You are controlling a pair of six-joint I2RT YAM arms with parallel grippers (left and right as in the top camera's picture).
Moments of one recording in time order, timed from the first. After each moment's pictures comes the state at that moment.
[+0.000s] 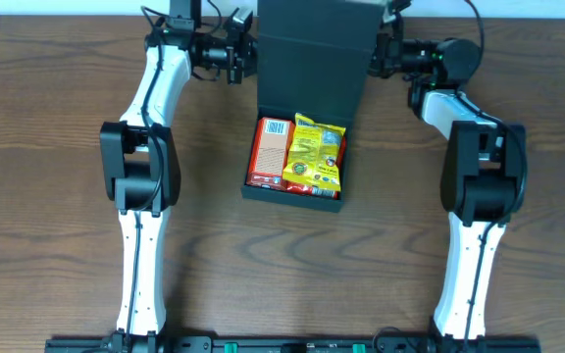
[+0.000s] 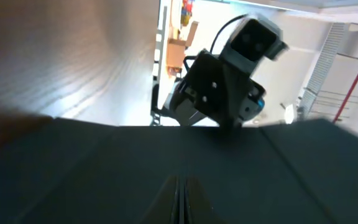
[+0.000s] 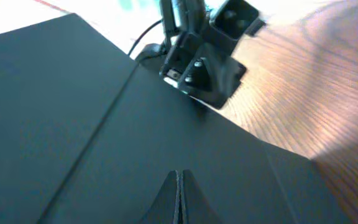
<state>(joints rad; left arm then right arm) -0.11 2.59 2.30 -0.70 1.50 -0.71 0.01 2.45 1.70 1.43 -1.54 1.86</state>
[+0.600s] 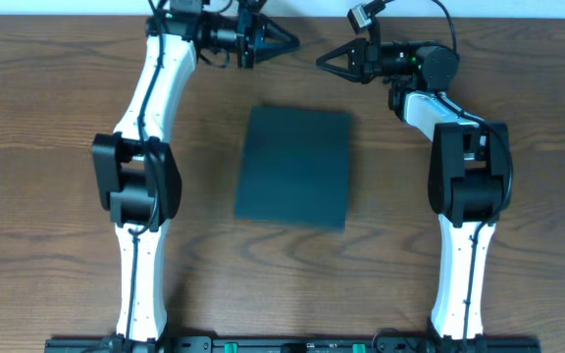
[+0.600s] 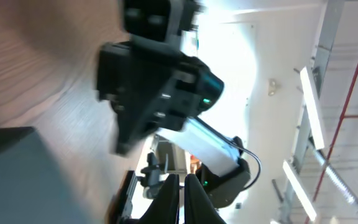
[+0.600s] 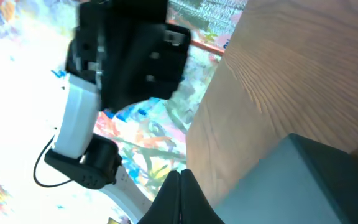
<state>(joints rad) -0.16 2.41 2.30 -0.71 1.51 -0.63 0.07 2.45 1.70 1.53 -1.55 2.01</state>
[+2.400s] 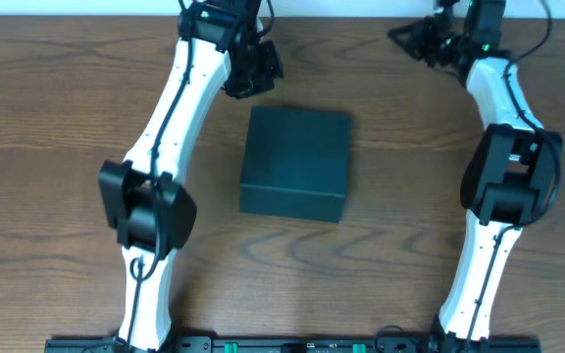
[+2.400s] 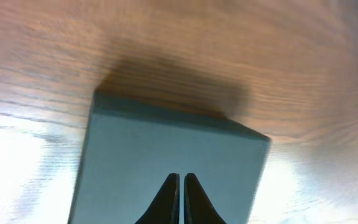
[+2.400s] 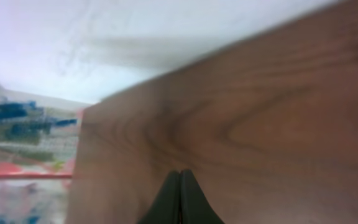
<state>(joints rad) -0.34 2.22 2.30 -1.26 0.27 -0.58 -0.13 2.46 2.12 -0.40 -0.86 0.49</state>
